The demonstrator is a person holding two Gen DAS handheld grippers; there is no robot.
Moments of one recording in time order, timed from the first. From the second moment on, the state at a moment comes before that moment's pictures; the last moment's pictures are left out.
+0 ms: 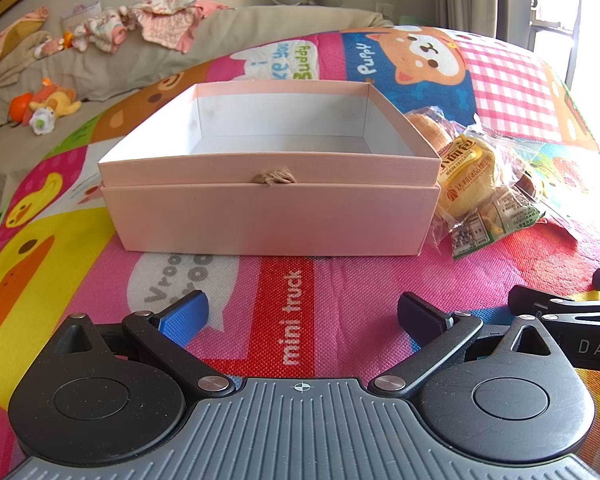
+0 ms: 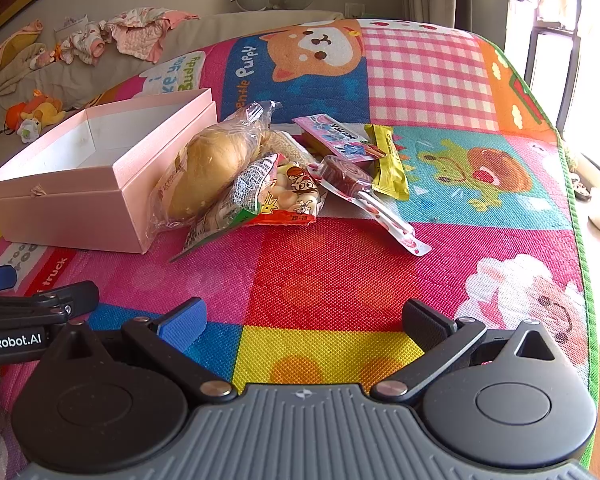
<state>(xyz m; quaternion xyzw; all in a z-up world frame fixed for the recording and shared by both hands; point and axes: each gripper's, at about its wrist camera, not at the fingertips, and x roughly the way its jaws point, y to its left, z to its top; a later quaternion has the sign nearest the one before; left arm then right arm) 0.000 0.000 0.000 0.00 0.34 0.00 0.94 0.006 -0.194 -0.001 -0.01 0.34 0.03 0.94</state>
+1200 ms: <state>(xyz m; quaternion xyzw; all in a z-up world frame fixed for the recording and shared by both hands) -0.025 0.024 0.046 0.00 0.30 -0.04 0.95 -0.007 -0.199 0.032 0.02 0.37 0.09 0.92</state>
